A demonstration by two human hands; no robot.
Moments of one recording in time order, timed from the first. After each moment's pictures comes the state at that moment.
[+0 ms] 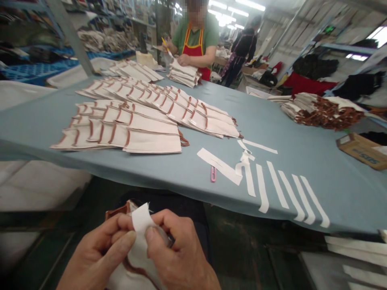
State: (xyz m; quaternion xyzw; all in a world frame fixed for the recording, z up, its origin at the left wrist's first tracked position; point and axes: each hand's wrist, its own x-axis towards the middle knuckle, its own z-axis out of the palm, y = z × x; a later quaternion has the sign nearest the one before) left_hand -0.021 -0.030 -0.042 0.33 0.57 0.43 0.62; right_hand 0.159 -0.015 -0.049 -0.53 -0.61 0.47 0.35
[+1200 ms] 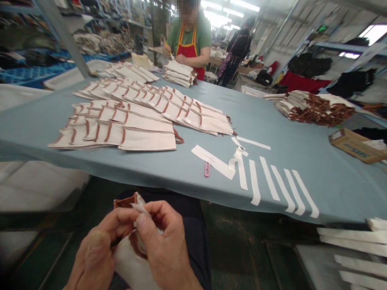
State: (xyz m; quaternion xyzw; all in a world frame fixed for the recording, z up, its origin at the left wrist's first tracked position) left_hand 0.002 -0.042 -0.047 0.42 0.50 0.51 0.57; right_hand 0.134 -0.029 -0.054 -0.49 -0.40 0.61 0.48
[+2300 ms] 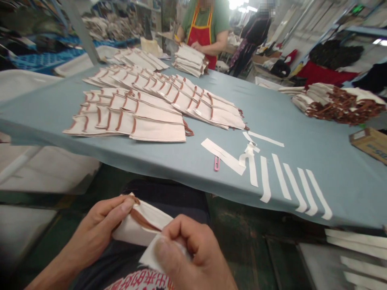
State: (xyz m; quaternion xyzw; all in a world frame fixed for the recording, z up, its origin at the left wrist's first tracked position) left_hand -0.058 -0.016 -0.068 0.53 0.54 0.36 0.56; right_hand 0.172 -0.058 -0.014 -0.58 -0.49 0.55 0.35
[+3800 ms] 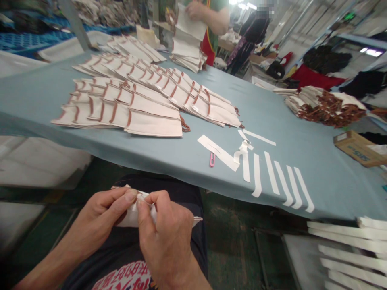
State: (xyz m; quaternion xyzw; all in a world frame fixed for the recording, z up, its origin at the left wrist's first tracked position) left_hand -0.042 -0.009 -0.053 0.56 0.53 0.39 0.51; right_hand 0.120 -0.035 -0.043 -0.64 -0.63 0.25 0.36
